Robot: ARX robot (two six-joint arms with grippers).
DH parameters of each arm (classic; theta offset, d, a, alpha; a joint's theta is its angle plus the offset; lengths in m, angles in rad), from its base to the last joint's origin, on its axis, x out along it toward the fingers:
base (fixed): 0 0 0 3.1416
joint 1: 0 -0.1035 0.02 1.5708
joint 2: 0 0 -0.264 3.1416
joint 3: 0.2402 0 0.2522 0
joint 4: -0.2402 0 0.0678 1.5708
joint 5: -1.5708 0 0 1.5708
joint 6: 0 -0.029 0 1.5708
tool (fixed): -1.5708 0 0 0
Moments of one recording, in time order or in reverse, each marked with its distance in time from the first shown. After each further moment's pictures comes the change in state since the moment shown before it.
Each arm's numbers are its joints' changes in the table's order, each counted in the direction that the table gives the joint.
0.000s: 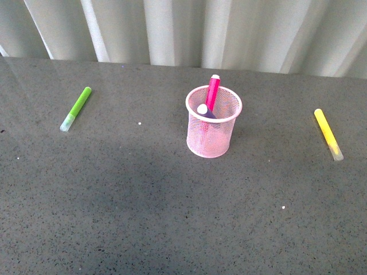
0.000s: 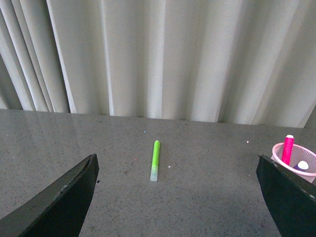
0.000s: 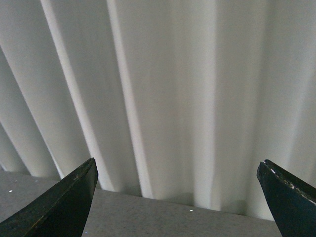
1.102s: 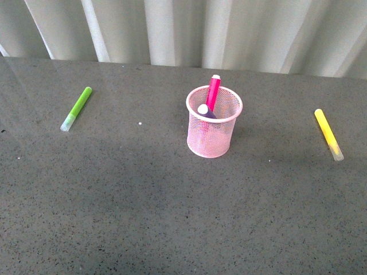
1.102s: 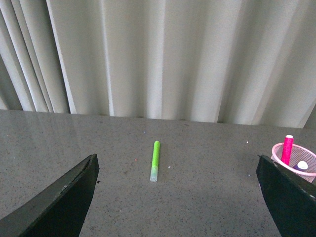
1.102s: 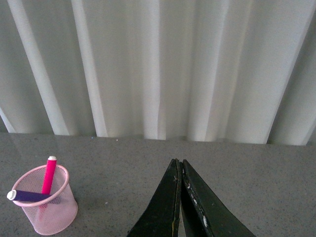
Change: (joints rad) left arm 0.000 0.000 0.000 0.000 0.000 0.000; right arm -0.043 -0.718 -0.513 -0.317 0.301 0.126
